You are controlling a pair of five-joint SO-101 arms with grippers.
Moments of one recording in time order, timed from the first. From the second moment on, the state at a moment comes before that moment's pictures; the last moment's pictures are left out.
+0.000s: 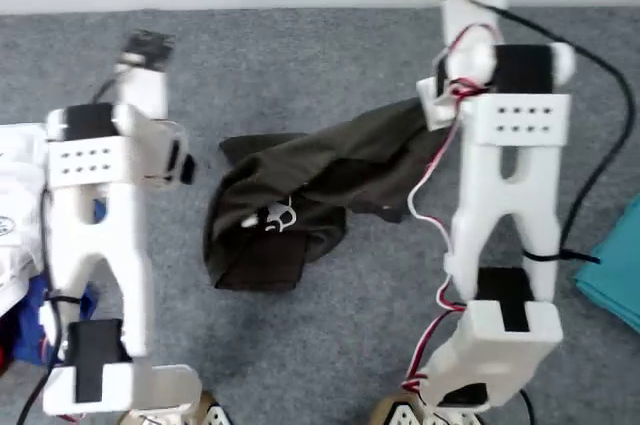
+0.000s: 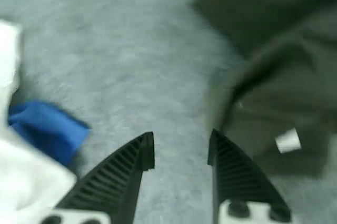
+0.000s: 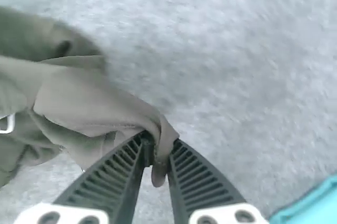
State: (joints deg) left arm -7.6 -3.4 2.6 89.9 -12.5; right arm -1.2 11.8 -42.7 100.5 15.7
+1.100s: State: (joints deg) left arm 22.7 -2.9 20.0 82.9 -16.6; right arm 15.6 11.8 -42.7 100.0 21.0
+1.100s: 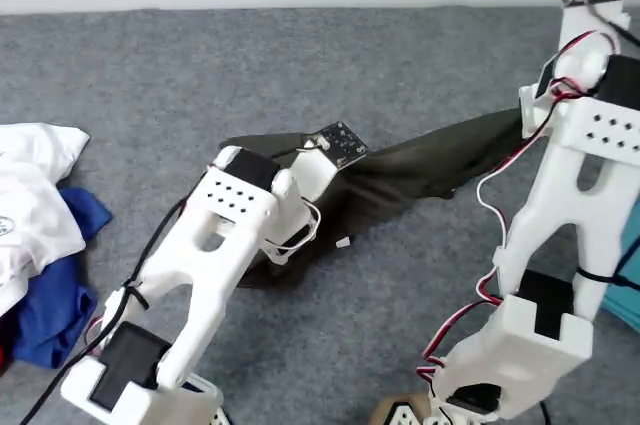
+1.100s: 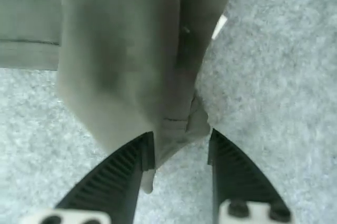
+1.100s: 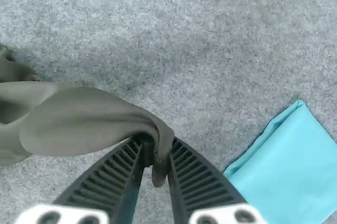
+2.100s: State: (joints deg) left arm 29.3 5.1 20.4 81.3 -17.9; right arm 15.6 11.8 -42.7 100.4 21.0
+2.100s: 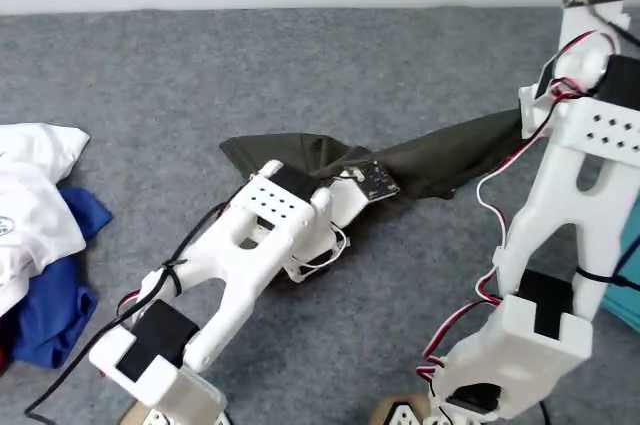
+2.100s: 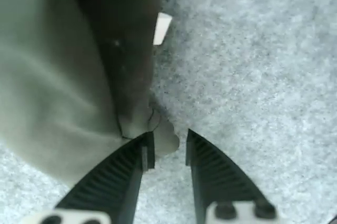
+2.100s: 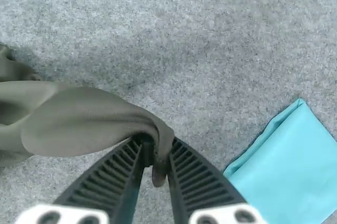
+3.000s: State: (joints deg) left arm 18.9 12.6 20.4 74.9 -20.2; right arm 13.5 11.8 -42.7 100.4 21.1
